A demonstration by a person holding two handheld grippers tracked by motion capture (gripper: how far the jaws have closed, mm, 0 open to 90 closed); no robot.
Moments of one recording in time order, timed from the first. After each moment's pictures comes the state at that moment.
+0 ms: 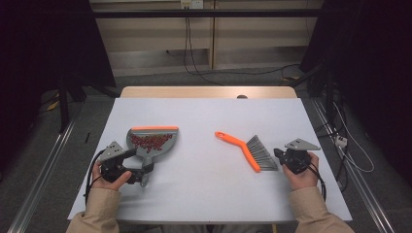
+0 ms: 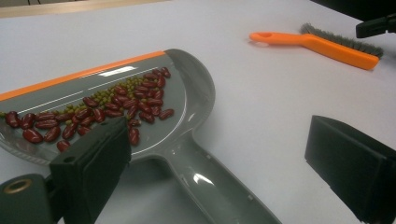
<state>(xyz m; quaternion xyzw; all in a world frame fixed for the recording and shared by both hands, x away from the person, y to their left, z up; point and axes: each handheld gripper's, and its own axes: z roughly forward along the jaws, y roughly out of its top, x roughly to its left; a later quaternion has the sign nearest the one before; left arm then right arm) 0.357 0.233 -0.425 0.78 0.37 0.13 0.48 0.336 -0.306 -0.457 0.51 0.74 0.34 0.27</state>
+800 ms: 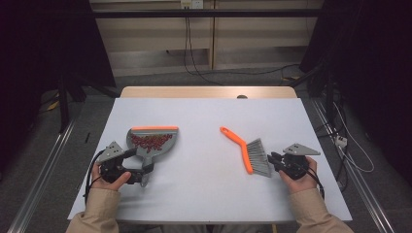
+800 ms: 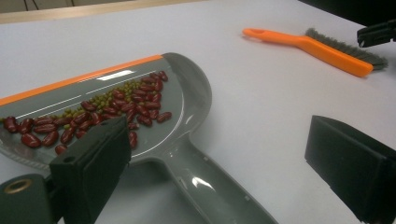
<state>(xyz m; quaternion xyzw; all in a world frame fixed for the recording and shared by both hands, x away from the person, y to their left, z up) 0.355 0.234 -0.424 0.78 0.35 0.13 0.49 0.321 -0.297 -0.455 0.50 0.74 0.38 0.24</state>
